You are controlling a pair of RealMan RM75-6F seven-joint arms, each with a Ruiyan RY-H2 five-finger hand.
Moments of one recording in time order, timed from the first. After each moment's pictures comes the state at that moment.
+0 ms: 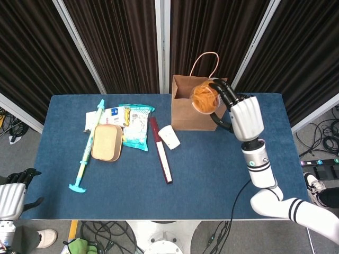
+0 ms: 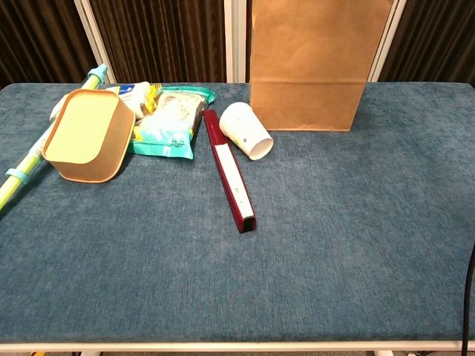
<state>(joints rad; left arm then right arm) 0.00 -1.20 0.00 -1.54 1.50 1.52 0.08 0.75 -1.41 0.39 -1.46 -1.44 1.45 -0.12</state>
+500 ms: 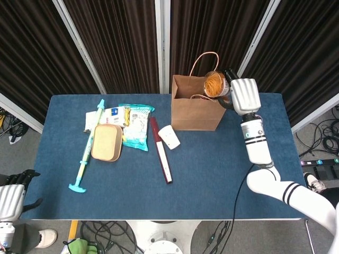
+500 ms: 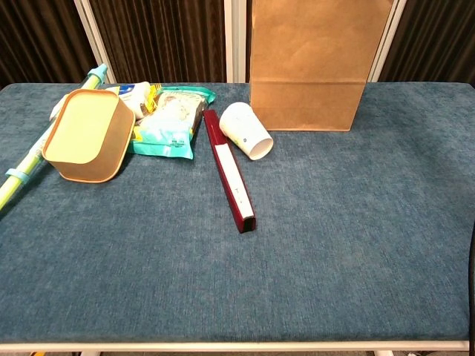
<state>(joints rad) 0.00 -1.20 0.00 -1.54 1.49 1.52 0.08 0.88 -1.43 0.46 -1.28 -1.04 1.05 -0.24</state>
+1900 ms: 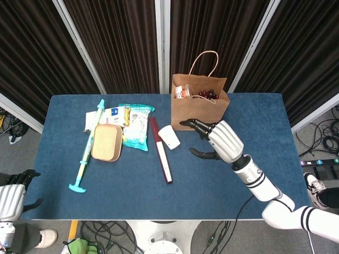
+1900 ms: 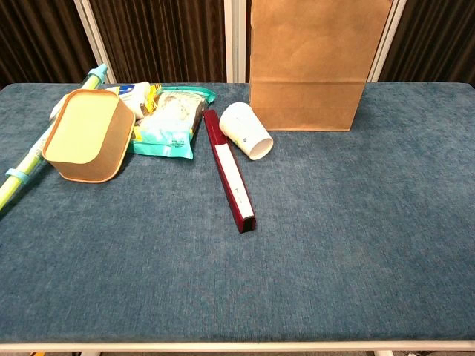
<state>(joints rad) 0.00 -1.20 0.00 -1.56 1.49 1.51 0.10 0.74 -1.30 0.21 -1.58 -1.67 1.32 0.26</state>
